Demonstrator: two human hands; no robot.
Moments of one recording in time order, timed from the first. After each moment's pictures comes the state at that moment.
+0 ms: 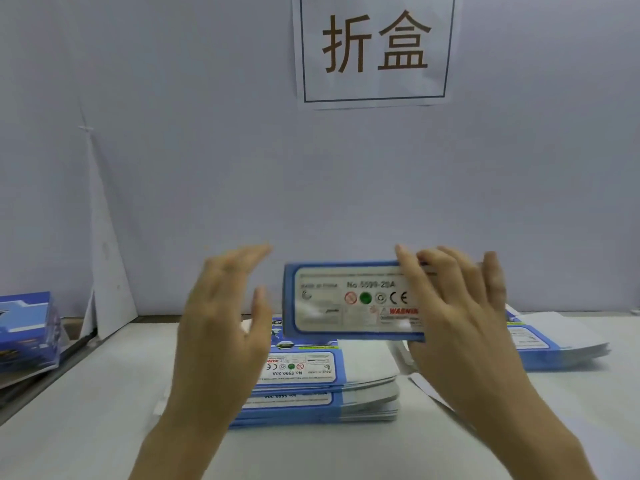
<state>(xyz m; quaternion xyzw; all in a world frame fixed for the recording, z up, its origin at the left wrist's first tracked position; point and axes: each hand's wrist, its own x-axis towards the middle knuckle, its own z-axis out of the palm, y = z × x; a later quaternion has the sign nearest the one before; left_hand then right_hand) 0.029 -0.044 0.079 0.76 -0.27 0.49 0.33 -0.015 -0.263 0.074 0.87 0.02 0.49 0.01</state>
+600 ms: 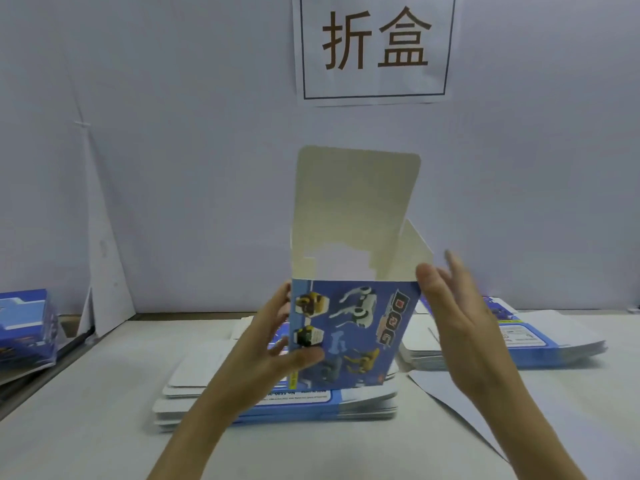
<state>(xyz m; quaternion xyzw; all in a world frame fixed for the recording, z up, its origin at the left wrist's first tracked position) 0.065 -0.052 0.031 0.73 -0.31 0.00 0.61 -0.011 -0.265 0.069 0.77 -0.04 0.31 -0.55</state>
